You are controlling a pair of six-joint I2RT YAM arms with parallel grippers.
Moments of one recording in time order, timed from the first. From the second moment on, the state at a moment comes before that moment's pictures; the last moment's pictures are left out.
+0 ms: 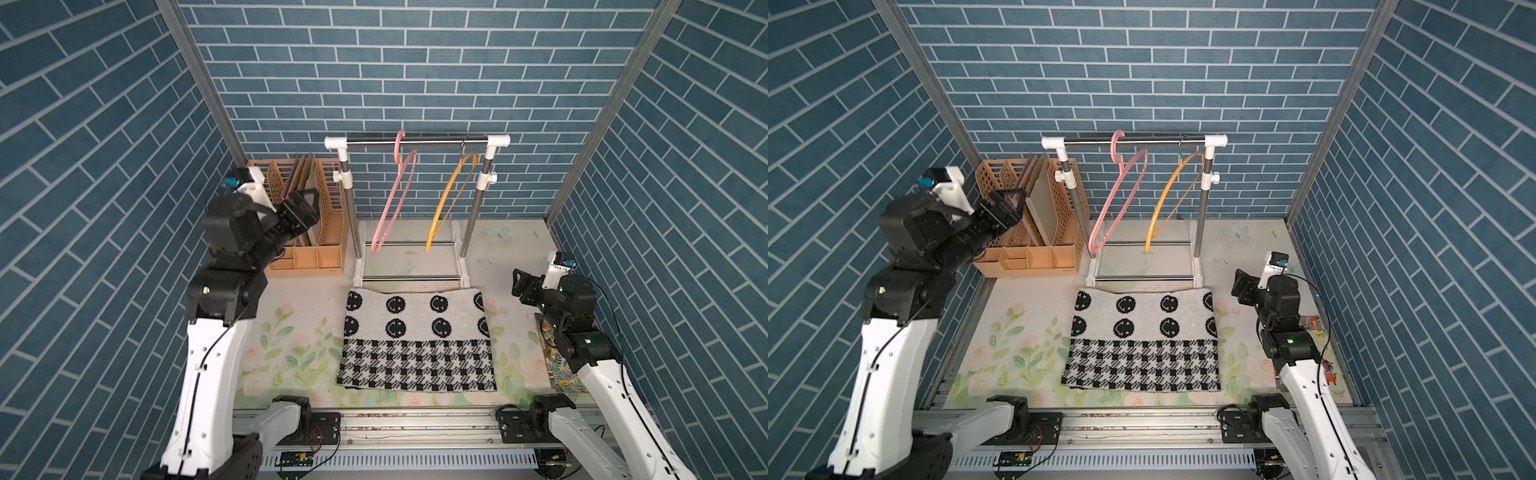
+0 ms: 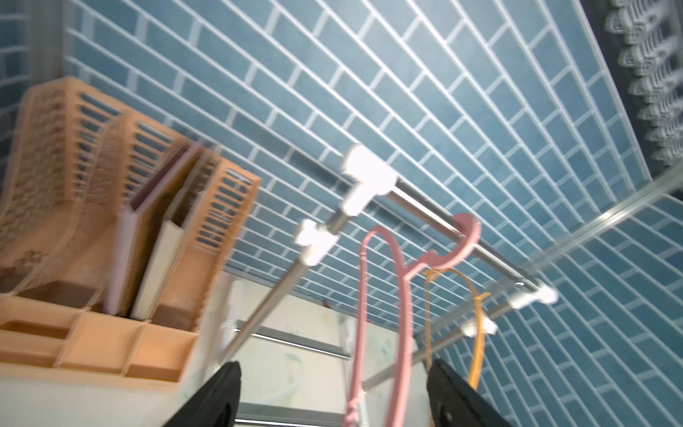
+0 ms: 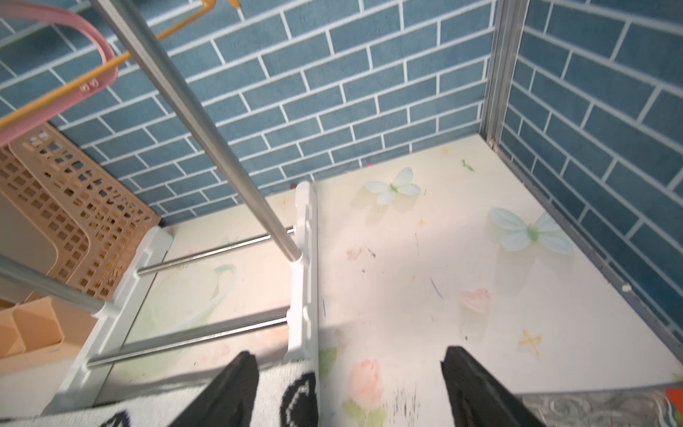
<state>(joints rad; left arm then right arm) -0.15 1.23 1.82 -0.74 0.17 -0.61 0.15 0.74 0.69 -0.35 0.02 0.31</state>
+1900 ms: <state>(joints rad) -0.85 1.99 2.39 -0.75 -0.36 -0.26 0.16 0.72 0.77 -0.76 -0.06 0.31</state>
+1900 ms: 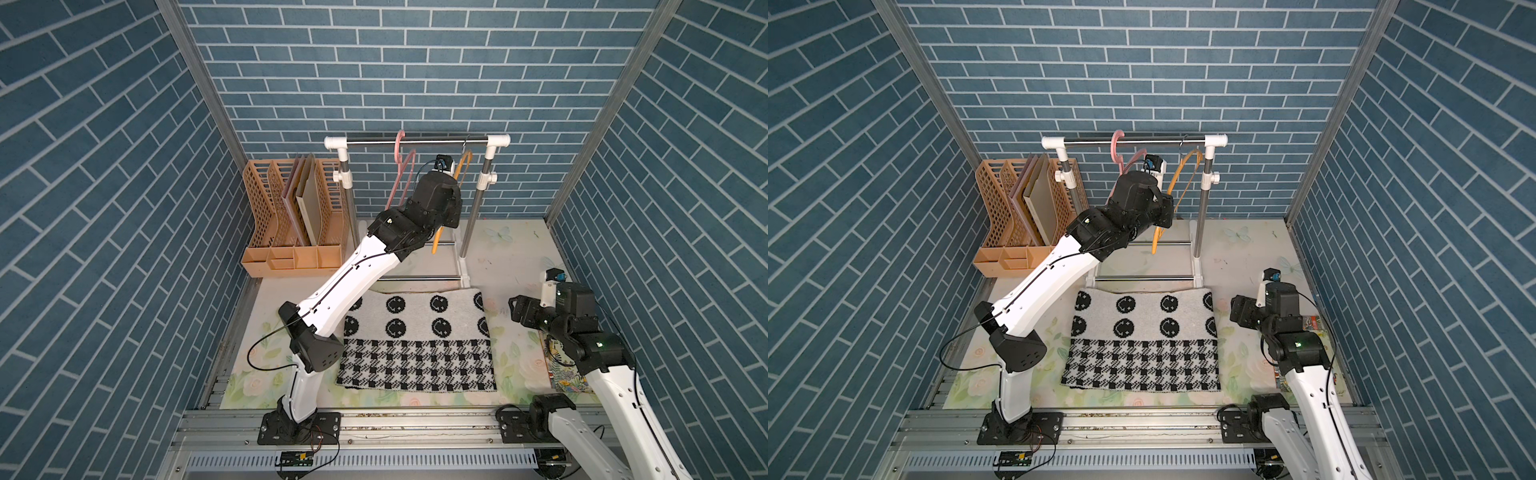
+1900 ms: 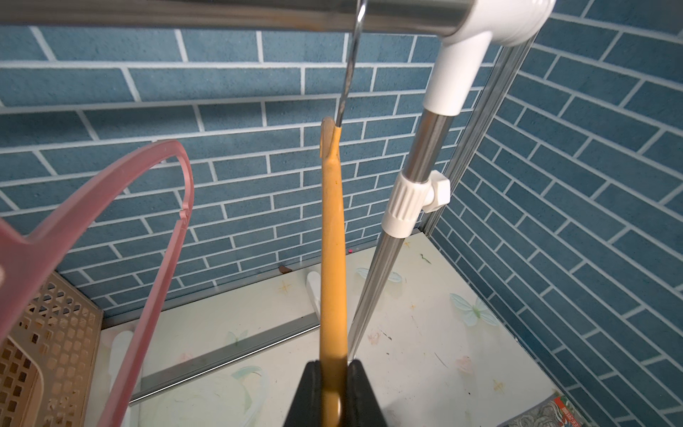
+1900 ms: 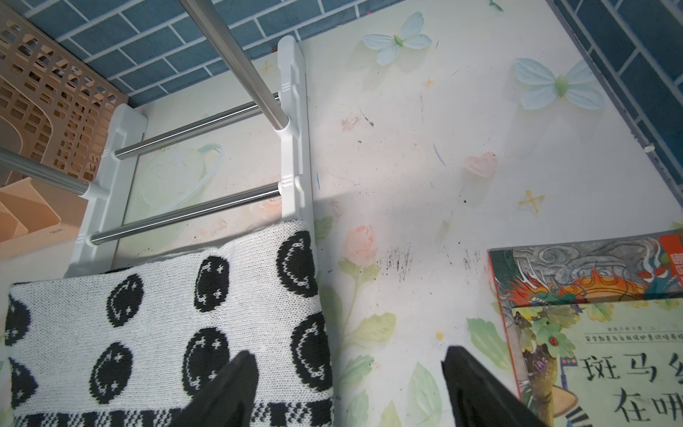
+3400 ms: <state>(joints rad) -1.19 1.04 1.25 -0.29 -0.67 -0.53 0.16 0.63 0.73 -0.72 -0.06 0.33</state>
